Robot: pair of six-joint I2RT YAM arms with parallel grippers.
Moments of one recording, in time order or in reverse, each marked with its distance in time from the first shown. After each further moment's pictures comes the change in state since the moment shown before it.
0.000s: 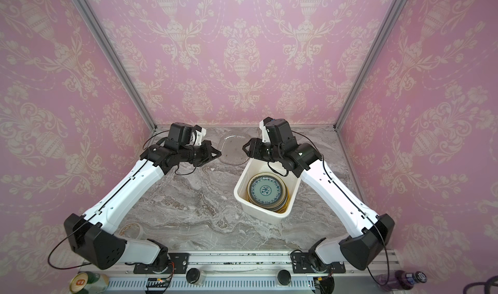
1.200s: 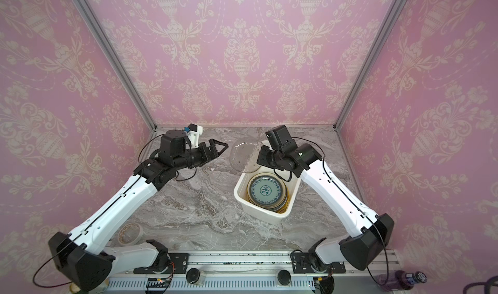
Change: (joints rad) left arm -0.056 -0.189 -0.206 0.328 -0.099 -0.017; right arm -0.019 -0.042 -0.031 -0.242 0.207 0.048
